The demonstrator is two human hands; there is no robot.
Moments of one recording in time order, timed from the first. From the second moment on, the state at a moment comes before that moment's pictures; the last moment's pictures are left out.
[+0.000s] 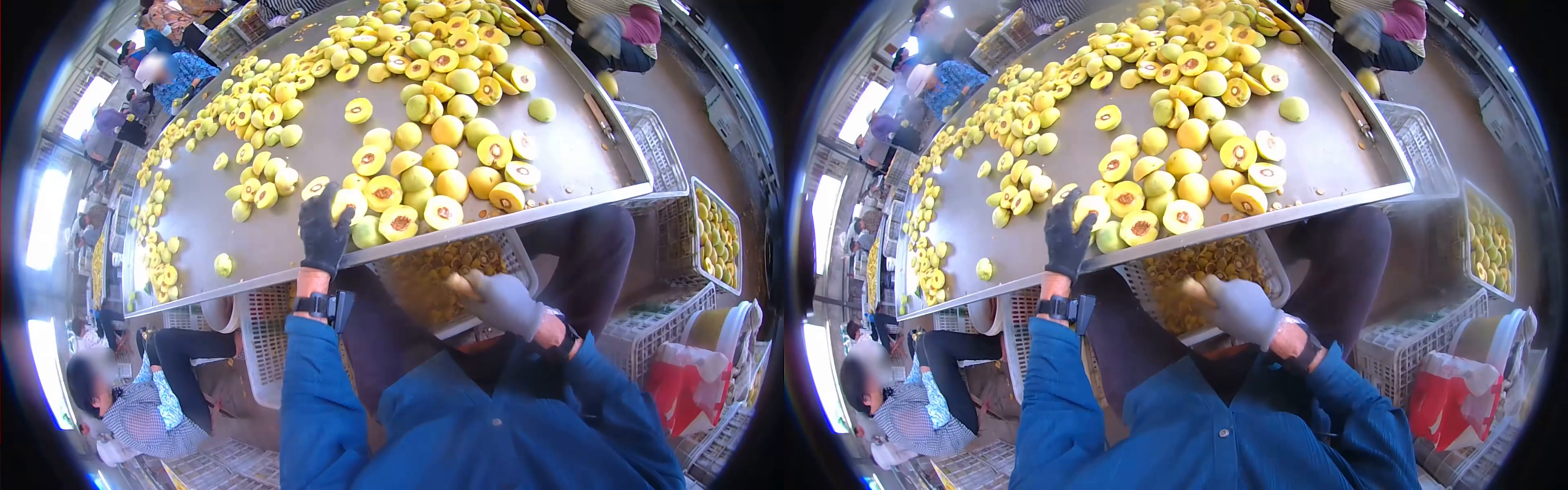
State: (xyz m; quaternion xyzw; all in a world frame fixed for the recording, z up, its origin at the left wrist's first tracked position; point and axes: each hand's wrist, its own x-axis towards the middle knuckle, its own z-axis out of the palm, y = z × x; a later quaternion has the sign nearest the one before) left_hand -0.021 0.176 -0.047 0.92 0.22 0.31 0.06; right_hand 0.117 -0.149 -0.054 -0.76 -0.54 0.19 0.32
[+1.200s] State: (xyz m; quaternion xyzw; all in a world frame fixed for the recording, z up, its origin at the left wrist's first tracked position) left_hand -0.035 -0.032 -0.012 0.60 0.31 0.46 0.58; right_hand 0.063 -0.132 -0.005 -0.68 -0.53 0.22 0.46
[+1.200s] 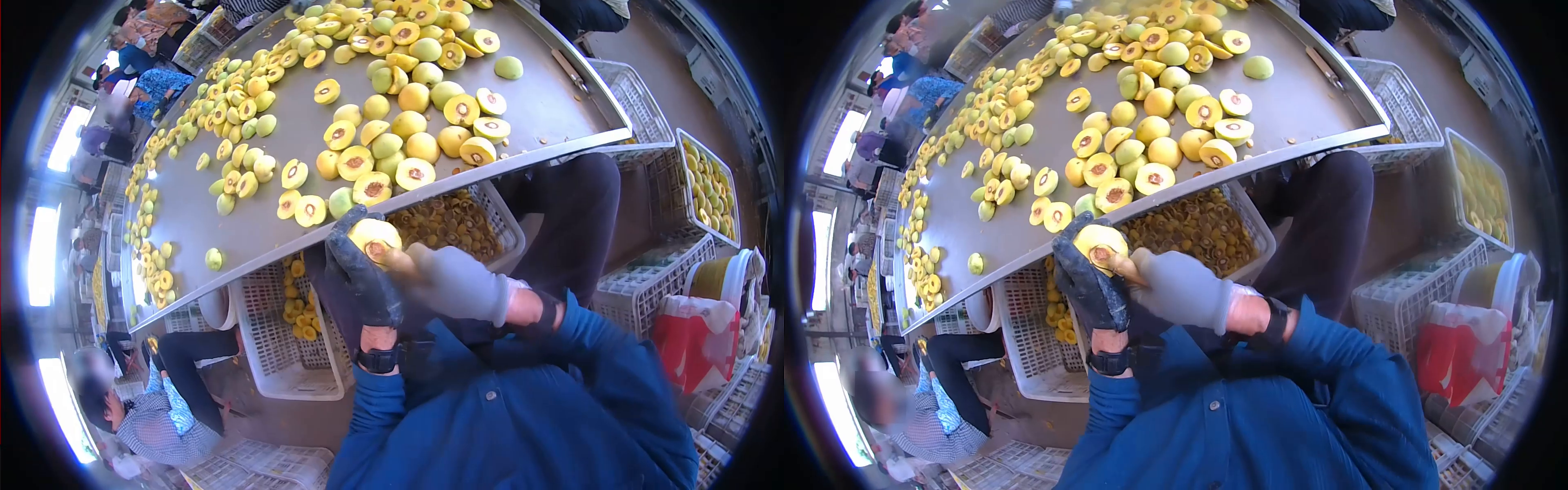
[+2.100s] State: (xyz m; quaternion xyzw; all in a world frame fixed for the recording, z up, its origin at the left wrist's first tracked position) left_hand -0.014 -0.002 -0.006 0.64 0.32 0.40 0.57; right_hand 0.095 -0.147 -0.031 -0.68 -0.48 0.27 0.49
